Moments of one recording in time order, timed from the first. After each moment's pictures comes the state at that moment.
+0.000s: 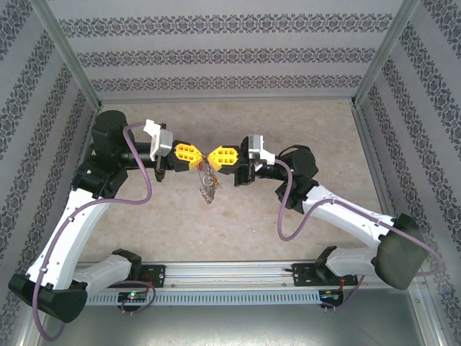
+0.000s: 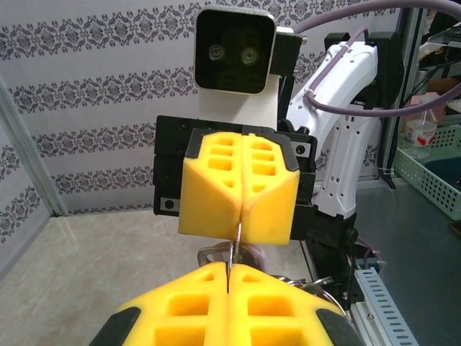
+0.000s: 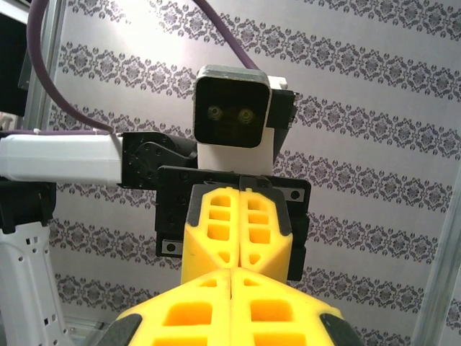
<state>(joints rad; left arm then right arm) -0.30 1.05 1.25 -0.39 1.21 0.31 0.78 1.26 0.89 0.90 -0.77 0.14</state>
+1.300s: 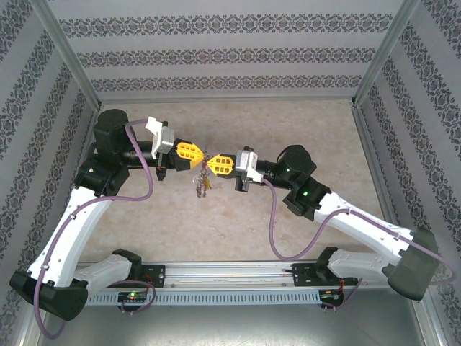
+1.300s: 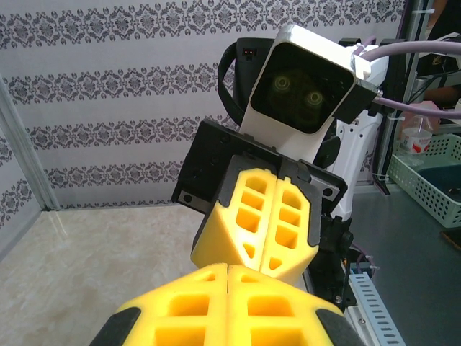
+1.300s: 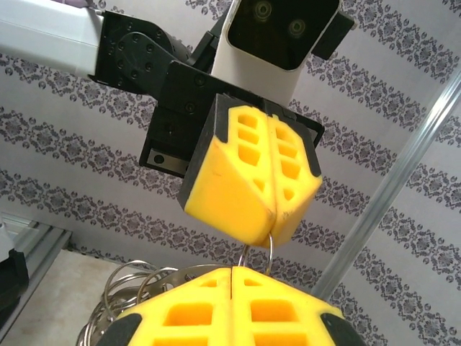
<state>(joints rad) -0.30 1.06 1.25 -0.36 1.21 0.26 0.83 1.14 0.91 0.45 -0.61 -0.32</state>
